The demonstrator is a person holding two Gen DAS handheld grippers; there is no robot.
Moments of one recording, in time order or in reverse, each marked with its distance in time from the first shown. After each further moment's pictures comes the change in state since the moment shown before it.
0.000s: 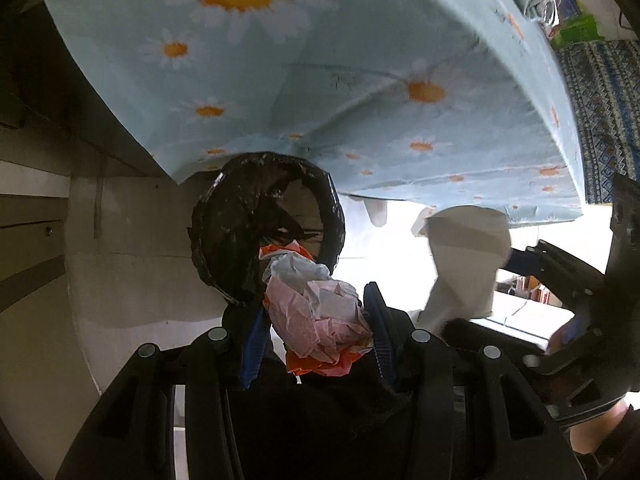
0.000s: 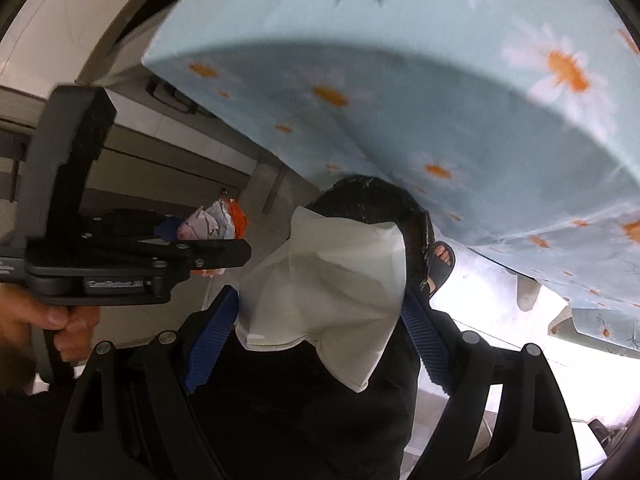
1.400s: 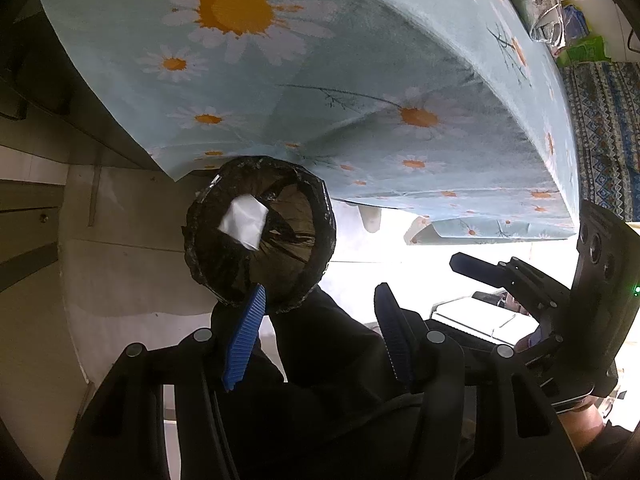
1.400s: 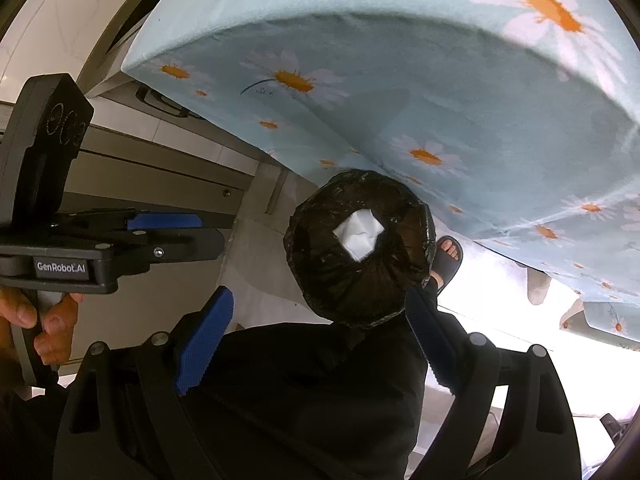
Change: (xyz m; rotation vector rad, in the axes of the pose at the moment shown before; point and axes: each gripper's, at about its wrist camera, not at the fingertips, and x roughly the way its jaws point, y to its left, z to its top) left arm -0.012 -0.004 0.010 -0.062 -0.005 -0.023; right arm -0.002 -0.028 0.001 0.047 -0.013 0.037
